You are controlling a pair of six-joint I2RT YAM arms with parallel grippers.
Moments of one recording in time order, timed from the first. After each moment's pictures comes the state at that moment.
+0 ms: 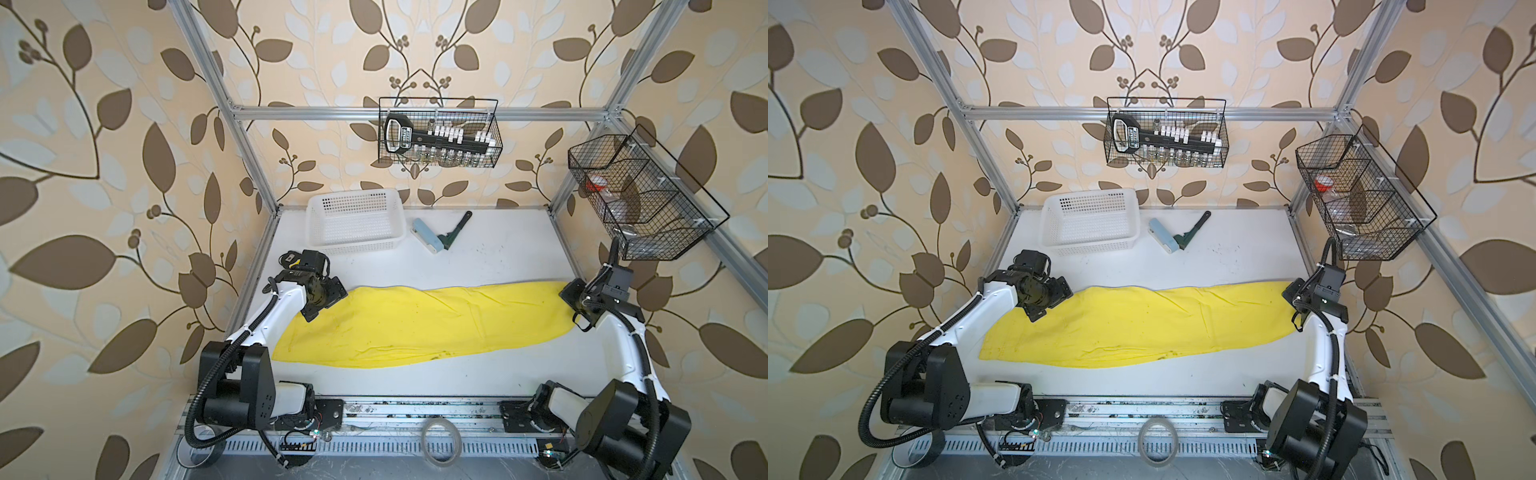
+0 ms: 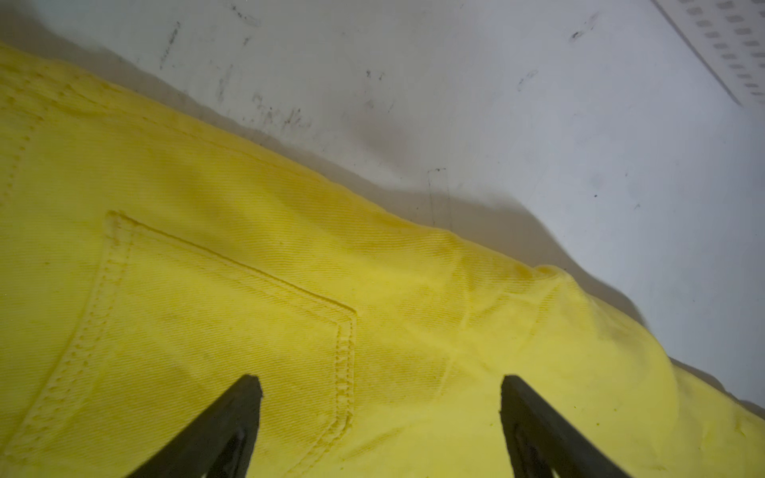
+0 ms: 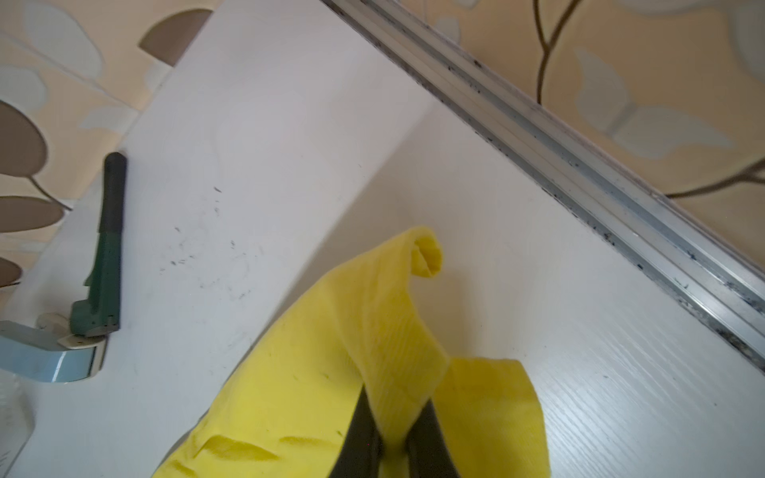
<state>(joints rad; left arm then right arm) -0.07 1.32 0.88 -0.77 0.08 -0.71 -0.51 1.08 0.78 -0.55 -0.07 0.44</state>
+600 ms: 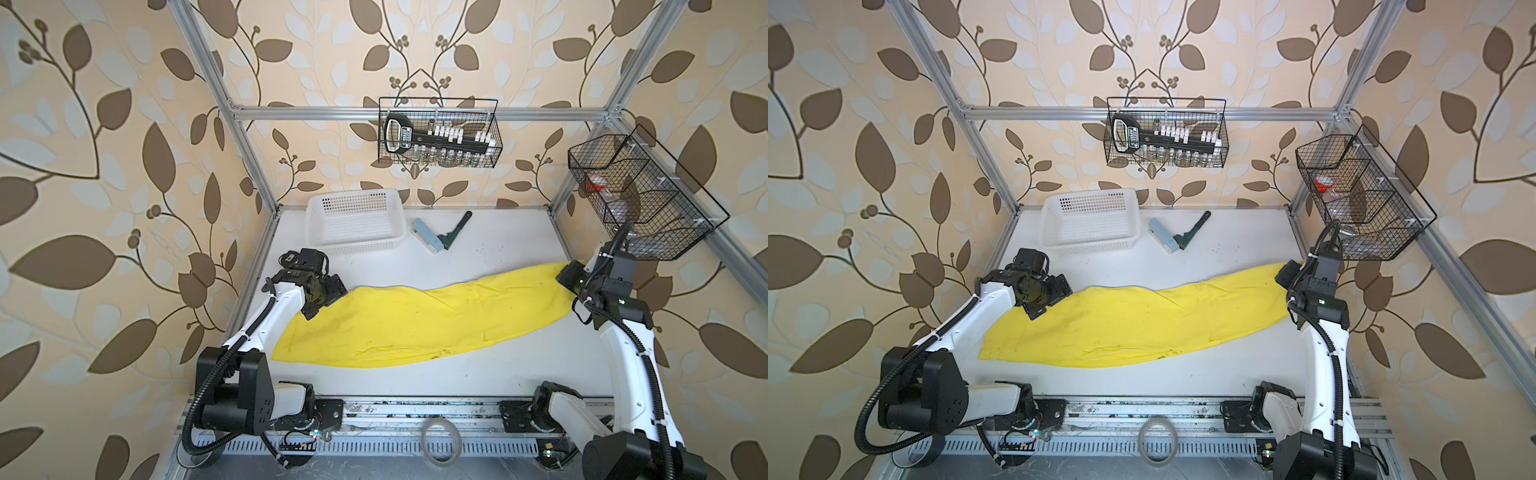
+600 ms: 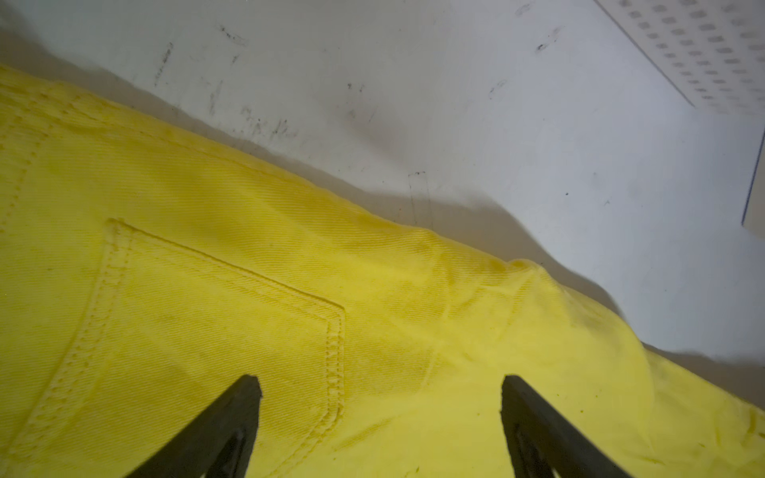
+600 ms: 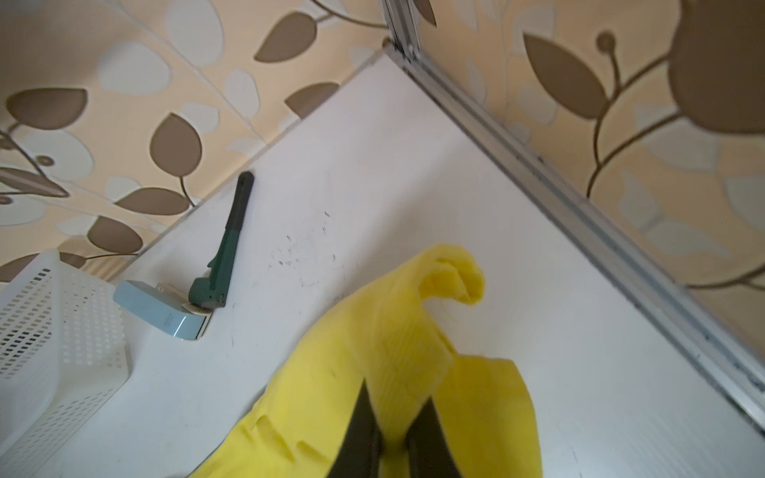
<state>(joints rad) -0.07 1.29 0.90 -0.78 0.10 -0.70 -0.34 0.97 0.97 -0.65 0.02 0.41</state>
